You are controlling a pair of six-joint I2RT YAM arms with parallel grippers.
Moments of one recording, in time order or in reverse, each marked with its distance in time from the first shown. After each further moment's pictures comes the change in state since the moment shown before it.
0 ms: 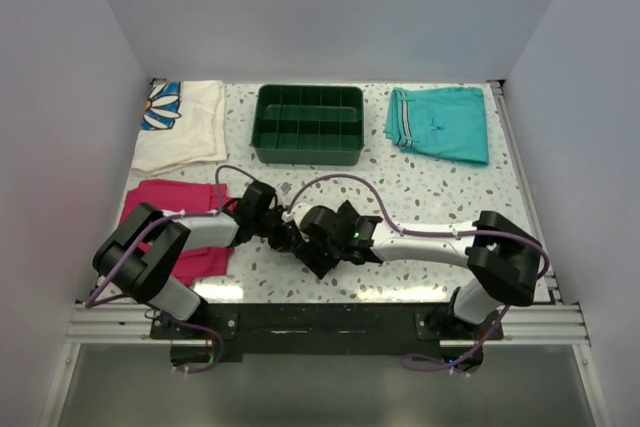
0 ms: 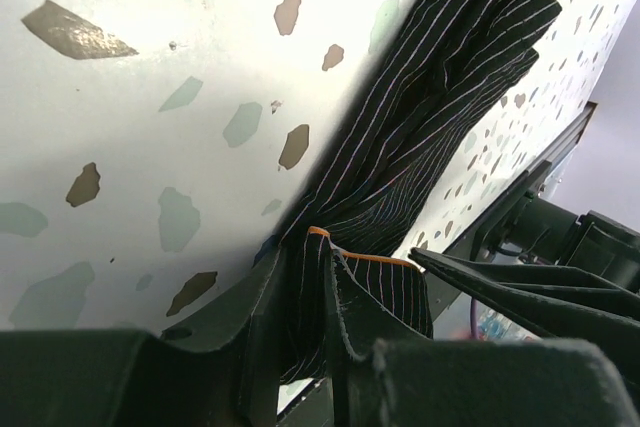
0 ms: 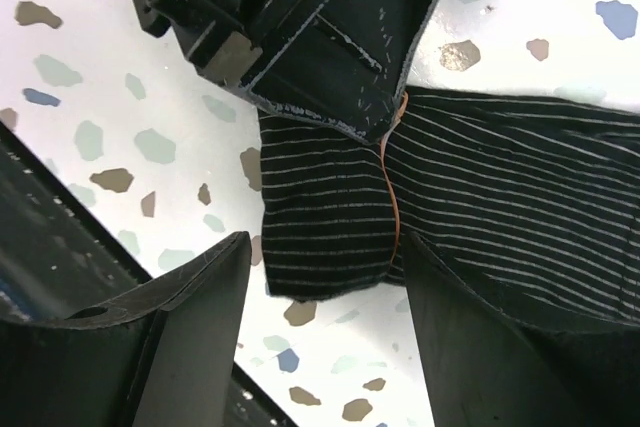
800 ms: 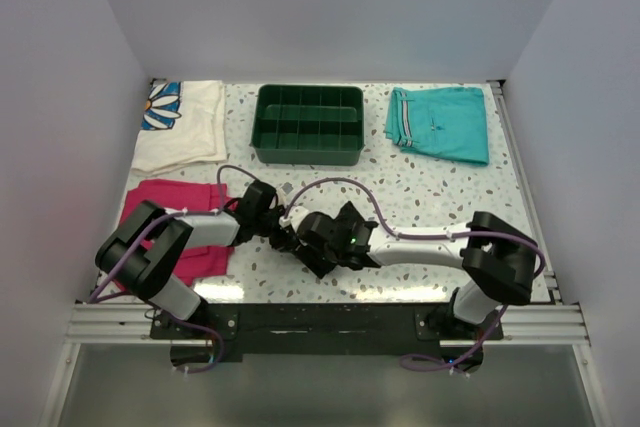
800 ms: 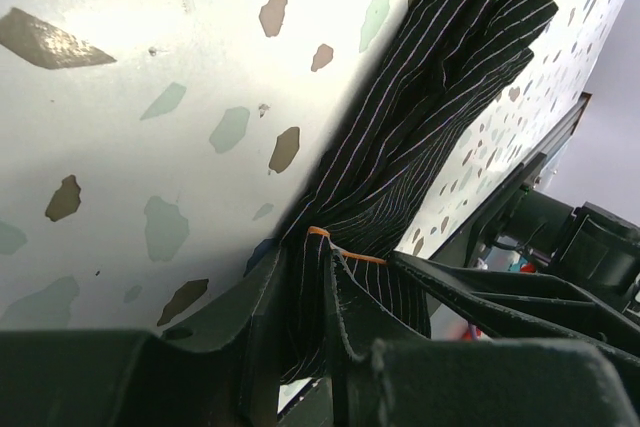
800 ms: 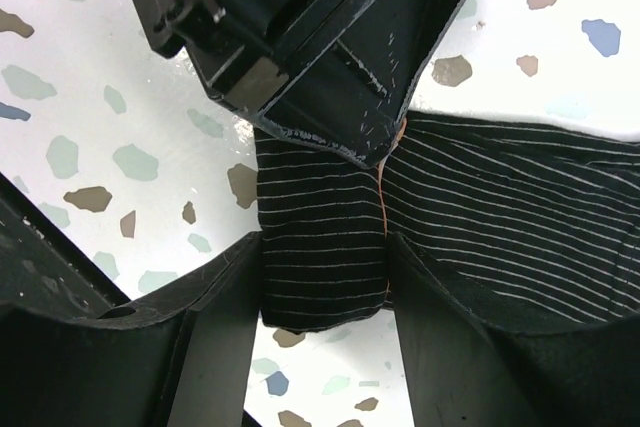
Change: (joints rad) left arm 0.000 0.020 0.003 0.020 0.026 0.005; right arm 0.037 0.029 -0.014 0.048 0.077 -0.018
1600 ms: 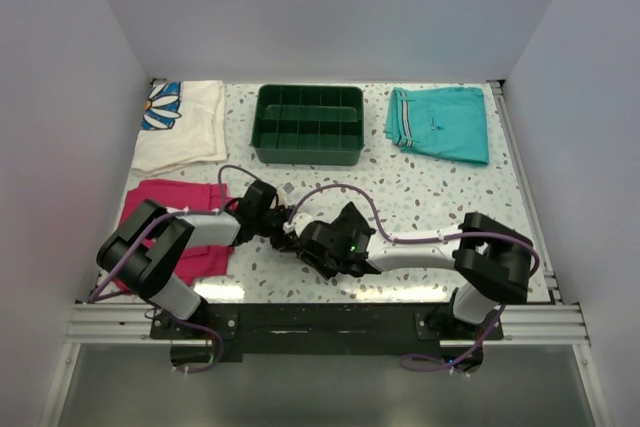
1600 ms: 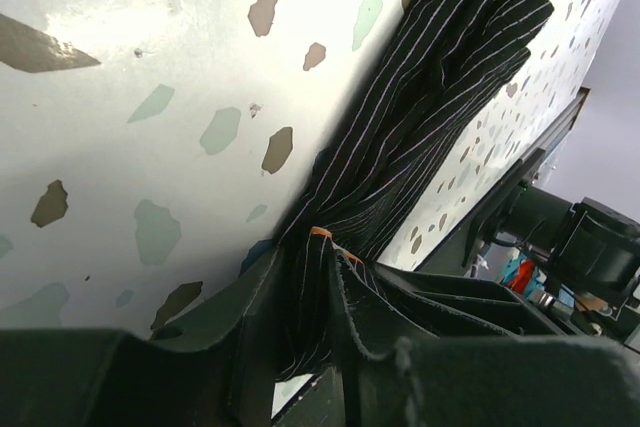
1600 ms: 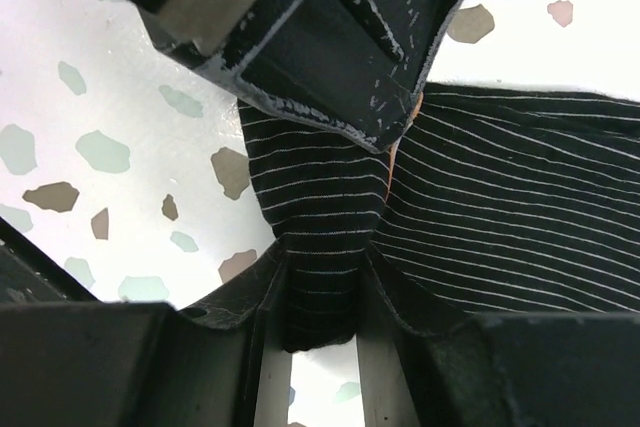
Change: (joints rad) left arm 0.000 0.008 0.001 0.018 0.015 0.003; right arm 0.020 0.024 -0.060 0.045 0.039 0.062
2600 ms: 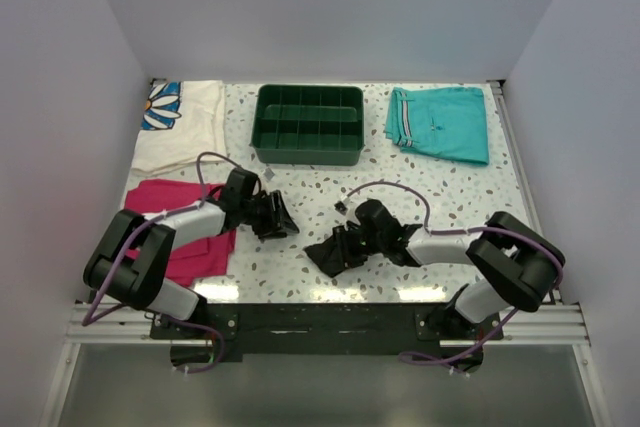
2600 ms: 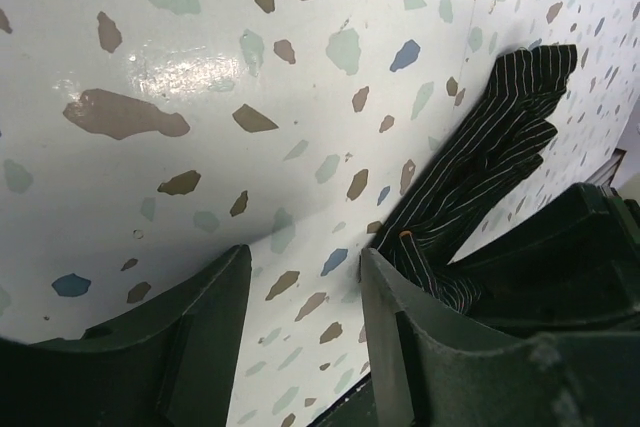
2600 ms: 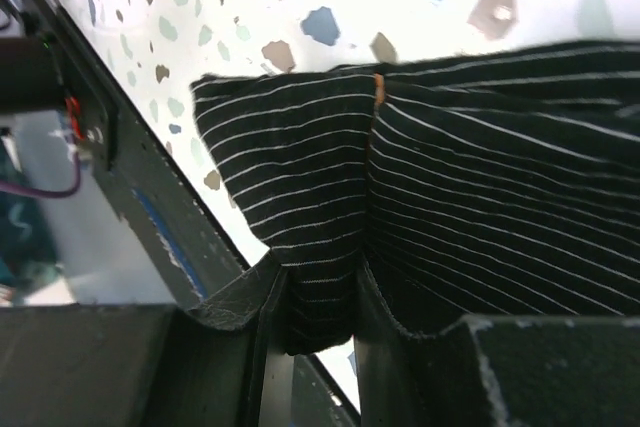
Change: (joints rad) left arm 0.159 -0.092 0.061 -0.208 -0.069 0.158; right arm -0.365 -0.128 -0.381 0.507 -0.654 0.436
